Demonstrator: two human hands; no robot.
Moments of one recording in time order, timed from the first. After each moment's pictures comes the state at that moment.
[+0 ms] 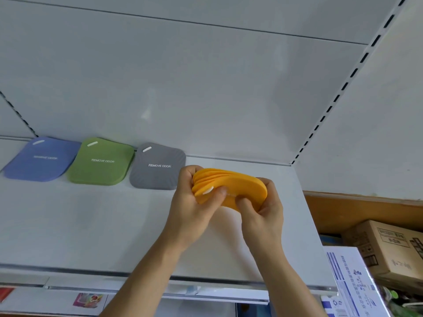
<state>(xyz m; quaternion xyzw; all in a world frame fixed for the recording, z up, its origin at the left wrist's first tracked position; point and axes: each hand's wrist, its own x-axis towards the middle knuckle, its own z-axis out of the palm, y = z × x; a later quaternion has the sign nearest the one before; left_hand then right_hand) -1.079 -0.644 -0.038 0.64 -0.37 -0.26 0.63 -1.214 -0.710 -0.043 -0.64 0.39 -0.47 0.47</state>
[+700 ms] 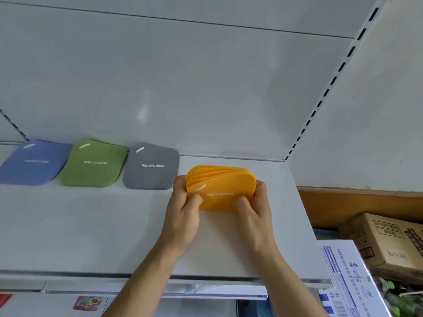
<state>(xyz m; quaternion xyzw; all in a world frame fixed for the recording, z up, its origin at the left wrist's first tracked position) -1.080 -0.647 -0.060 0.63 -0.34 -0.26 0.65 -1.220 -0.717 -0.059 -0.63 0.41 -0.41 0.52</state>
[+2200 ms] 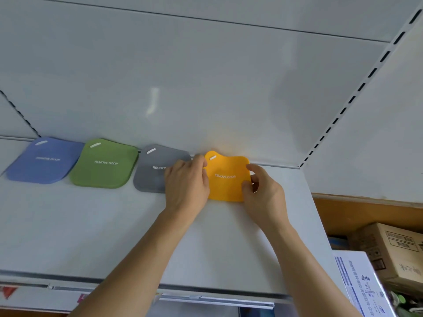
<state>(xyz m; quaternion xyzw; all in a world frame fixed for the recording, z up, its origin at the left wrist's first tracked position) -1.020 -0.705 -0.075 0.82 -0.48 0.08 0.31 -1.192 -0.784 -0.066 -0.77 0.49 -0.27 0.30</state>
